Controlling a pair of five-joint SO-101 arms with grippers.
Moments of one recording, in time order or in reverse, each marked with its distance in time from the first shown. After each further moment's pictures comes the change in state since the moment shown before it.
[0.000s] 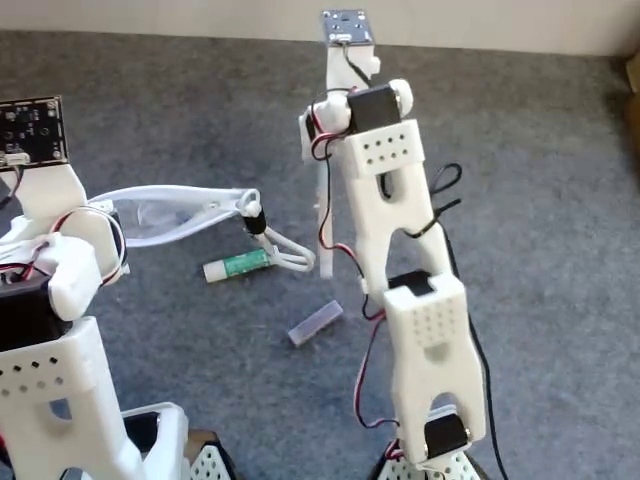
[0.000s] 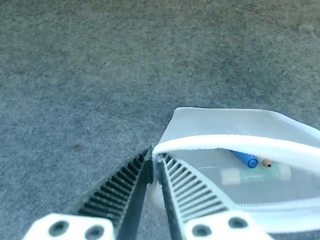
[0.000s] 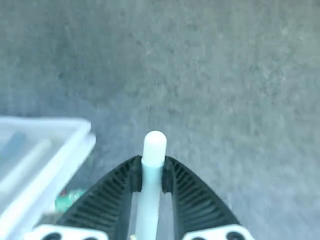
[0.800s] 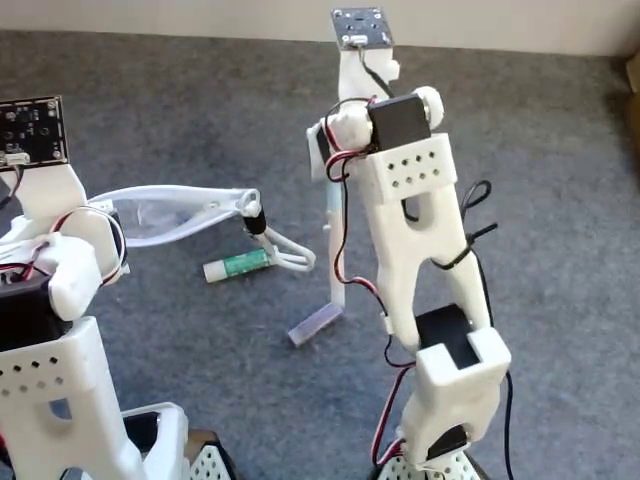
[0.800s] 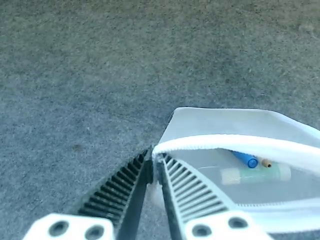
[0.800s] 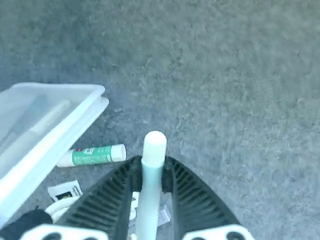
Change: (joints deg) left arm 0.0 0.0 0.0 0.0 0.0; right arm -1.3 -24.9 24.5 0.0 0.0
